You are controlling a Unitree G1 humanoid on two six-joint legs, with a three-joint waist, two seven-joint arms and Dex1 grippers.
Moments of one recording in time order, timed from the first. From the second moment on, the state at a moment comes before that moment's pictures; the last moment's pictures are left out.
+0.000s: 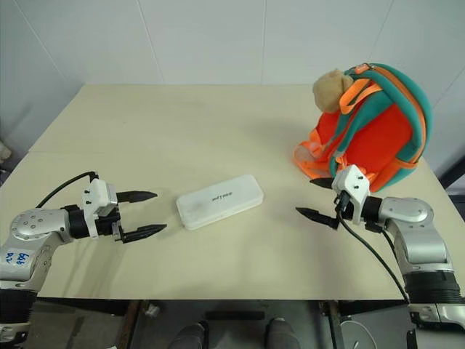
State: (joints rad) left arm -0.27 0.81 0.15 -0.01 -0.39 0.20 -1.06; right arm -0.46 -0.75 -0.09 0.16 0.31 0.14 1.10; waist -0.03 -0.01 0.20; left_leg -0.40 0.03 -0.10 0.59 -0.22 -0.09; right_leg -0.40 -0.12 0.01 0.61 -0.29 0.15
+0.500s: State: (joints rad) left arm -0.24 0.79 0.21 -0.02 -0.39 0.18 -0.98; right arm -0.61 -0.68 -0.03 0.30 0.28 0.11 1.13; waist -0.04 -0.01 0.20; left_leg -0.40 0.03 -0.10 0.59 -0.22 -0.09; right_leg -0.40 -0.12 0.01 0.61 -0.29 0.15
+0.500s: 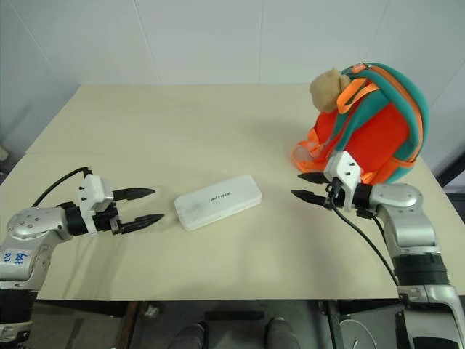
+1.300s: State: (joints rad) left arm -0.21 0.63 0.03 -0.08 -0.22 0.31 -0.75; right arm -1.01 -0.37 0.09 1.13 0.01 -0.32 1.08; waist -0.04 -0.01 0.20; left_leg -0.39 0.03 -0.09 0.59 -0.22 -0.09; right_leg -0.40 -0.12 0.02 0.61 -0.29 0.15
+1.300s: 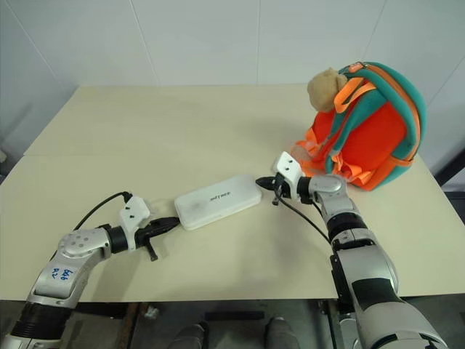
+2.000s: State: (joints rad) left arm -0.24 0.60 0.02 -0.06 -0.19 0.31 -0.78; right arm -0.55 -0.50 0.06 0.43 0.14 0.01 1.24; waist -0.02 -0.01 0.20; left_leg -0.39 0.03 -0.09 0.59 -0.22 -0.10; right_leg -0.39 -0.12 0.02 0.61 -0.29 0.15
